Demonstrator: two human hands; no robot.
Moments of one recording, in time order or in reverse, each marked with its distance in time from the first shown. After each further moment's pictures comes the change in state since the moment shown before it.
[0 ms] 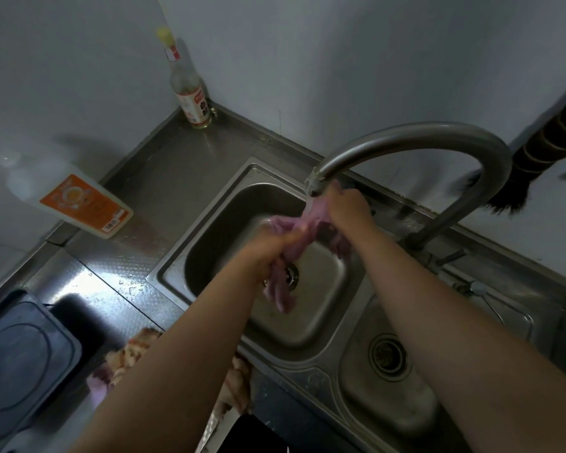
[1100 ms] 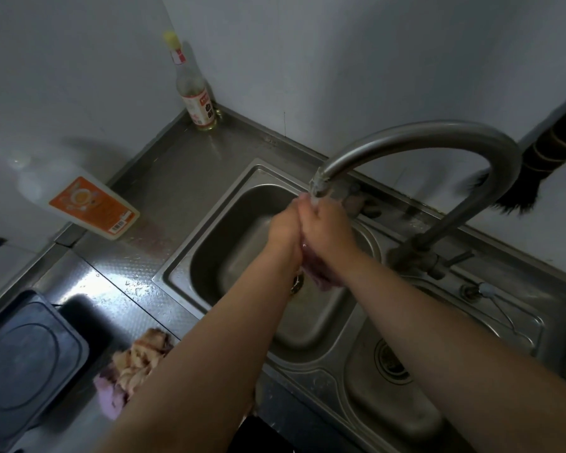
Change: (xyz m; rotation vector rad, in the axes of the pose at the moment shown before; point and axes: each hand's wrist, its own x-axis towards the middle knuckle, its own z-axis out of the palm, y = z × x) left_hand -0.003 0.028 0.051 -0.333 0.261 -0.041; right_hand -0.026 -0.001 0.037 -0.021 0.078 -0.341
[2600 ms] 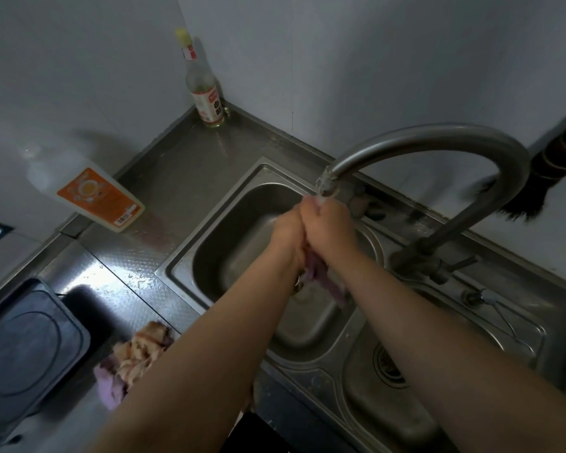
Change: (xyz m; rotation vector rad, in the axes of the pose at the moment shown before) left_hand -0.002 -0.007 -0.008 -0.062 -0.040 -0.041; right_hand -0.008 -0.014 -0.002 -0.068 0.024 -0.003
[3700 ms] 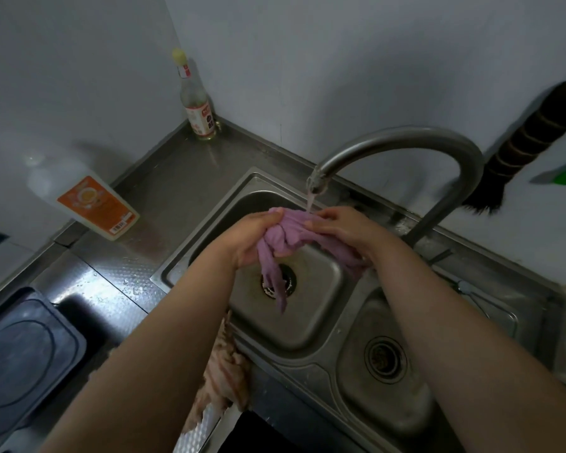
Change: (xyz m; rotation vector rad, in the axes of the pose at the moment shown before) left_hand 0.004 0.030 -0.078 0.213 -0.569 0.034; right_hand 0.009 0.043 -0.051 0.220 -0.523 0.220
